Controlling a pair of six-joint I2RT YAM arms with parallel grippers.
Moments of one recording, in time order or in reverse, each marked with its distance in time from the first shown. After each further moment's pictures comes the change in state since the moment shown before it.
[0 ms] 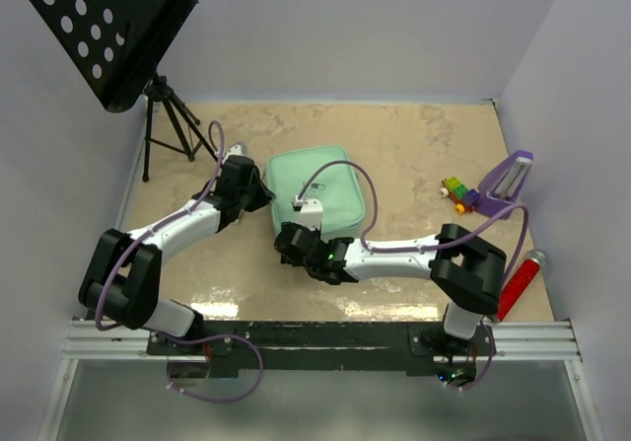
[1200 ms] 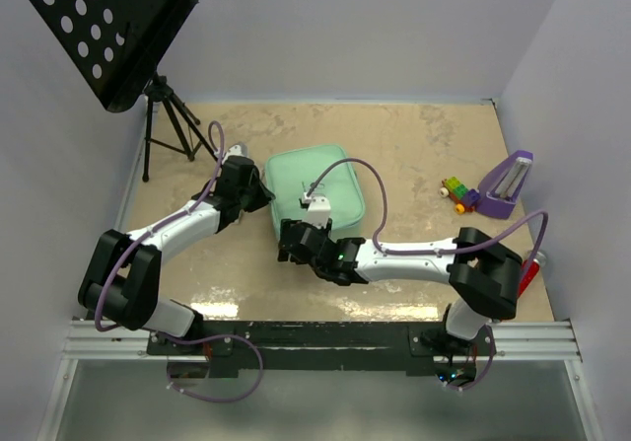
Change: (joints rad) left arm 0.000 -0.005 -0.005 0.000 -0.004 0.007; right arm 0.004 -0.066 -0.032 0.008 0.008 0.029
